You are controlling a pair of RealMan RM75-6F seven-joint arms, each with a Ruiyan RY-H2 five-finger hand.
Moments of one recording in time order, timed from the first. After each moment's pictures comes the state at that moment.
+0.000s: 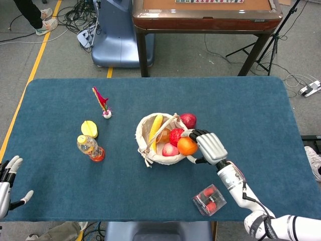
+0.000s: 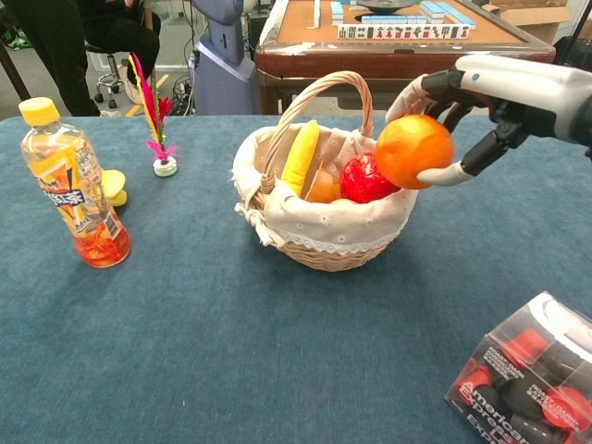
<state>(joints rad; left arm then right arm) 0.01 -1.11 -0.02 -1.62 1.51 1.56 0.04 0.60 -1.36 0.22 -1.82 -1.19 1.02 -0.23</state>
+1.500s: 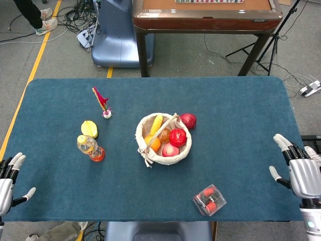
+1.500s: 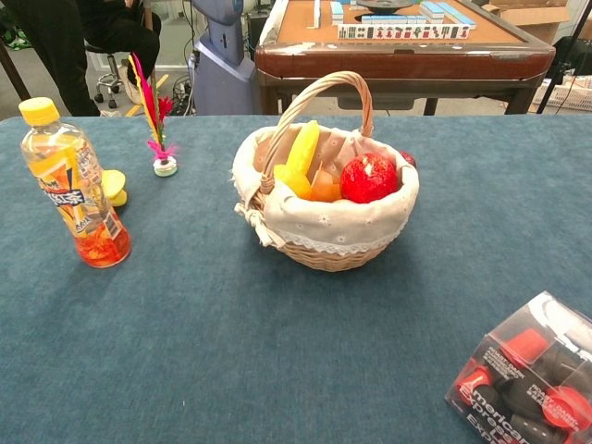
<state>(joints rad) -0.02 -1.11 -0.03 -1.62 1.51 1.54 0.04 0.12 -1.02 -0.02 -1.78 -1.48 1.61 -0.07</state>
